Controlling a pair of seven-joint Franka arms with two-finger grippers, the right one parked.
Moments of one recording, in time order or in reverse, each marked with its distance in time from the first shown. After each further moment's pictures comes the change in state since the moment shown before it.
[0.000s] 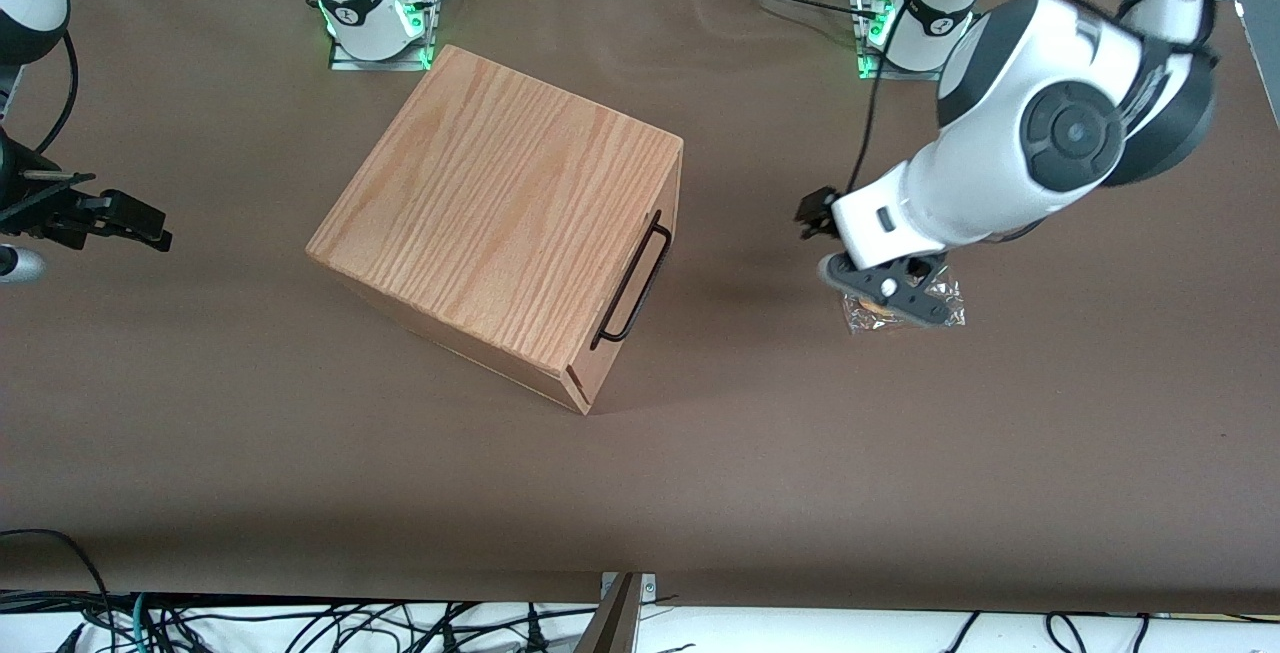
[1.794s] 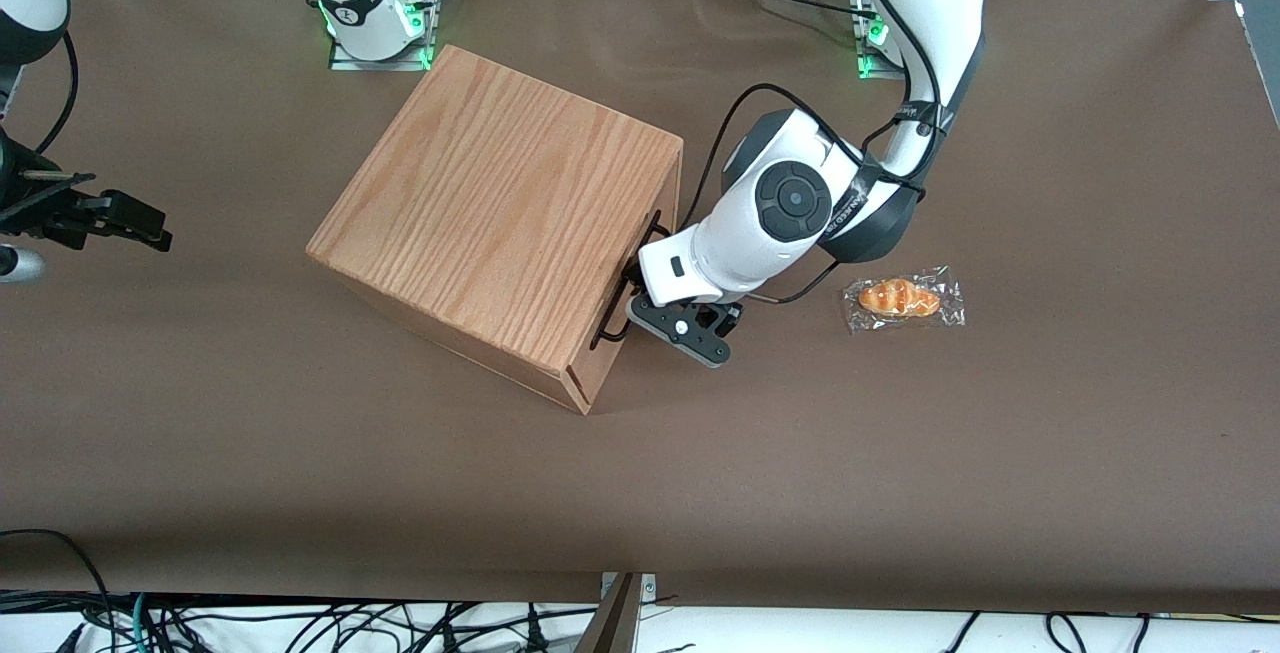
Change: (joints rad) arm -0.220 0.247 0.007 0.027 -0.005 0.442 -0.015
